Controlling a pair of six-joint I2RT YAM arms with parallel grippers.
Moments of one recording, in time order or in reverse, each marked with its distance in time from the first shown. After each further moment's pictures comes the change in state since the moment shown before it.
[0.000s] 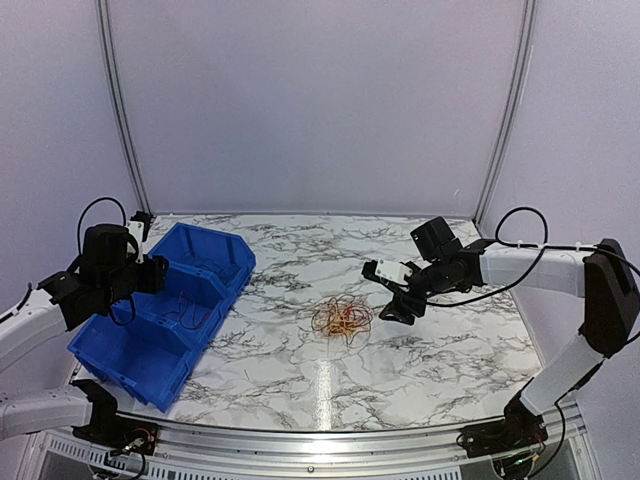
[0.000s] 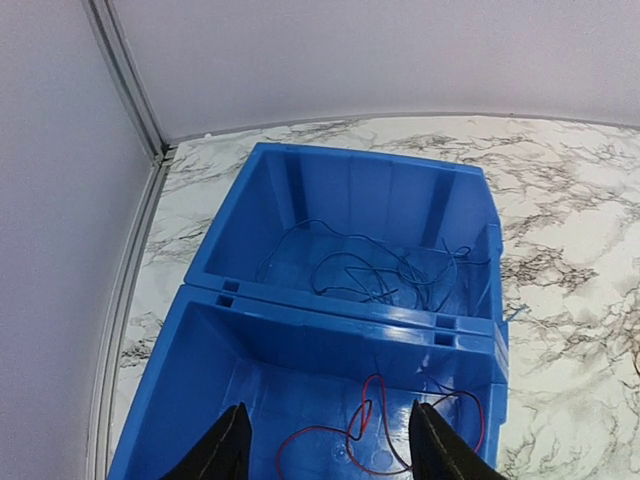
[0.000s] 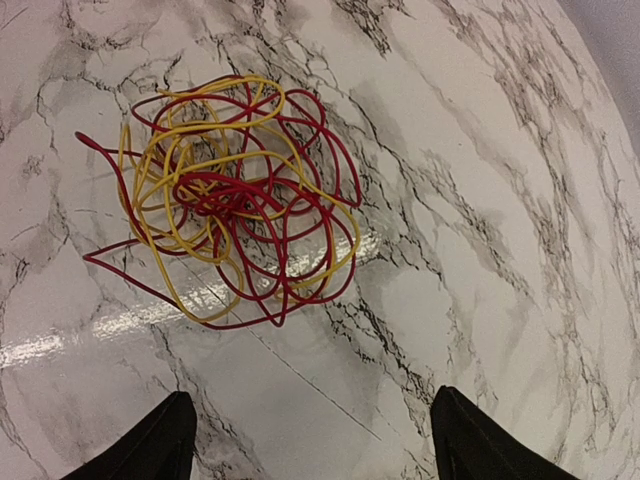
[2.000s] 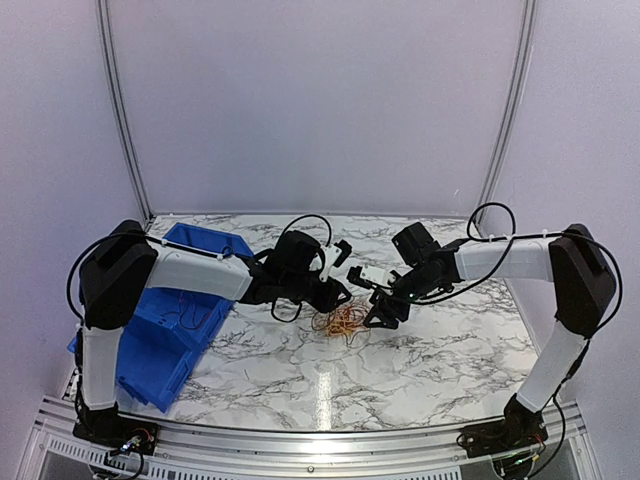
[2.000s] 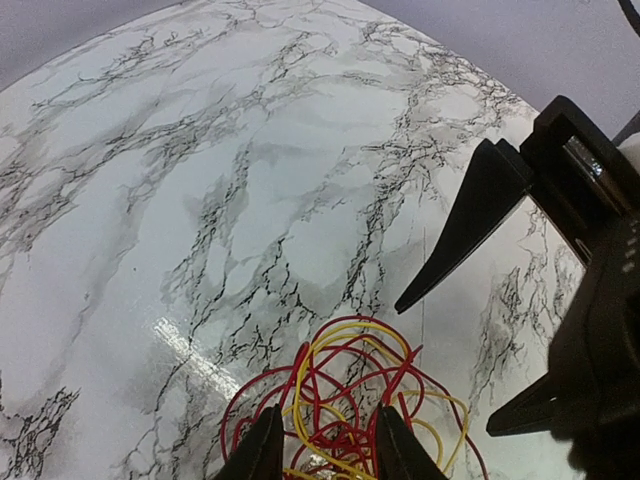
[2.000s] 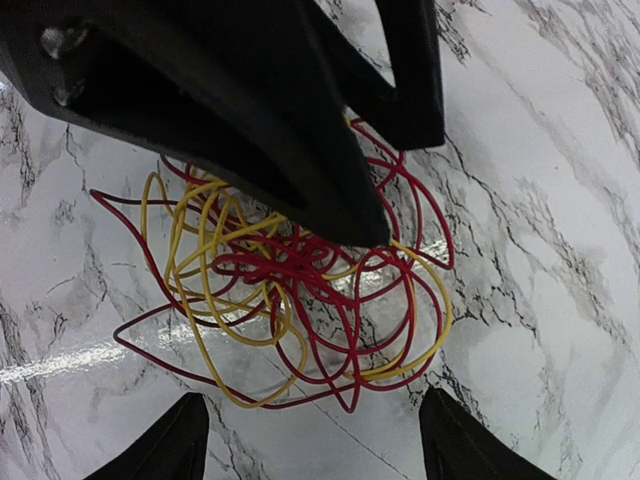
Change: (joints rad) left arm -0.494 1.186 0.725 0.397 0.492 -0.043; right arm 0.022 0.175 0.086 -0.005 -0.139 0.089
